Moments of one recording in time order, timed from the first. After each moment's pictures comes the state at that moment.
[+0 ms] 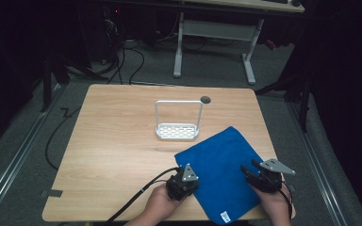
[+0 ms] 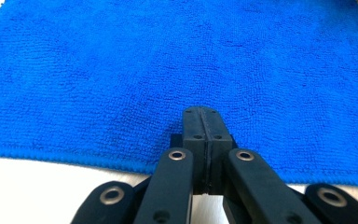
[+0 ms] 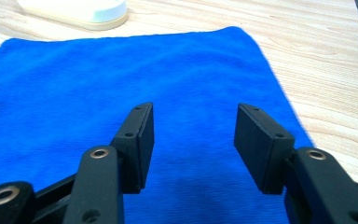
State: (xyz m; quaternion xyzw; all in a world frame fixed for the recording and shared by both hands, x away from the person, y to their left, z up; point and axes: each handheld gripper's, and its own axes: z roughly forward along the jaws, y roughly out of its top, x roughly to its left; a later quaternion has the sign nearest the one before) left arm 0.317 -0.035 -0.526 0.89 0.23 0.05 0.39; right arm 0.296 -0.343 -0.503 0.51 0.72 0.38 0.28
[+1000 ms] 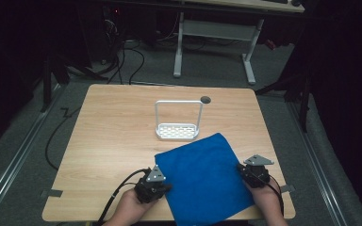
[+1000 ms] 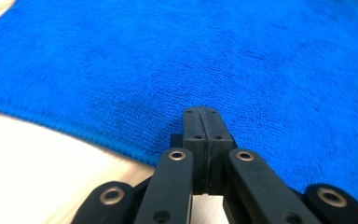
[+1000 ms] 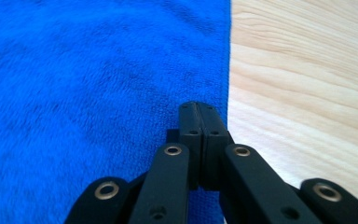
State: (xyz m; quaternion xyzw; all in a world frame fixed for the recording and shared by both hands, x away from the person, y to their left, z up) left arm 0.317 0.060 -0.528 0.88 0.27 0.03 0.40; right arm 0.322 -0.321 -0.523 0.48 0.79 0.29 0.24
